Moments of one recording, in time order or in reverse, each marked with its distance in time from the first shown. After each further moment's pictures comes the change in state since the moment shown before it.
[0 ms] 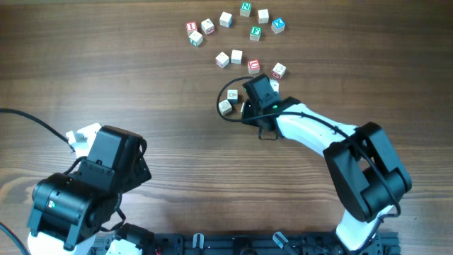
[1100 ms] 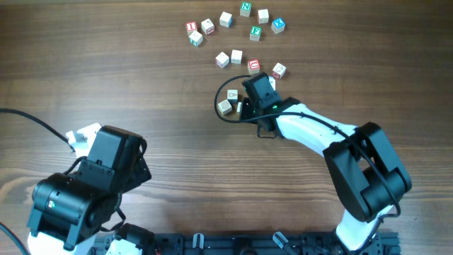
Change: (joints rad) left arm 0.000 0.000 0.000 0.000 0.000 0.000; right arm 0.002 0.000 -0.002 0.062 -0.013 -0.053
